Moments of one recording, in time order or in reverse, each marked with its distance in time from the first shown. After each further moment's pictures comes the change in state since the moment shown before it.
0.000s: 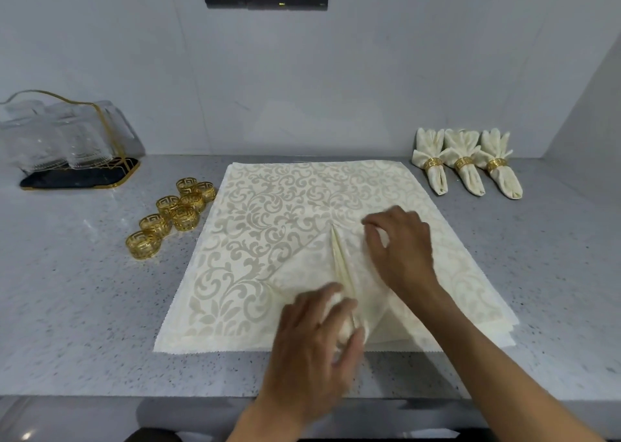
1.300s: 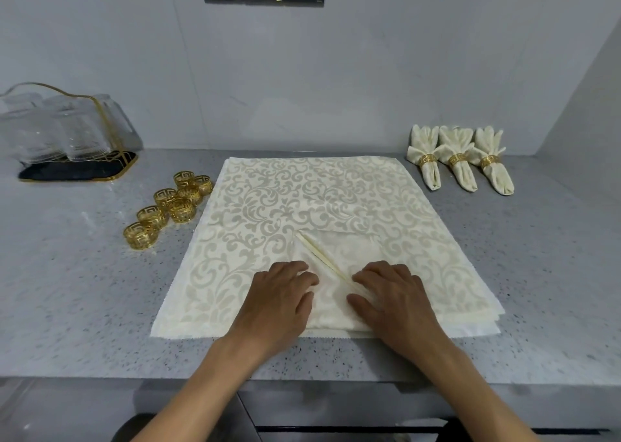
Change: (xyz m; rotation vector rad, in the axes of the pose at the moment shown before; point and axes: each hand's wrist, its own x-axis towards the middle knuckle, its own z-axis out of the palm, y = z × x) left_hand 0.026 -0.051 -0.008 0.159 -0.343 -0.076; right_hand -0.081 0.012 -0.009 -0.109 -0.360 -0.076
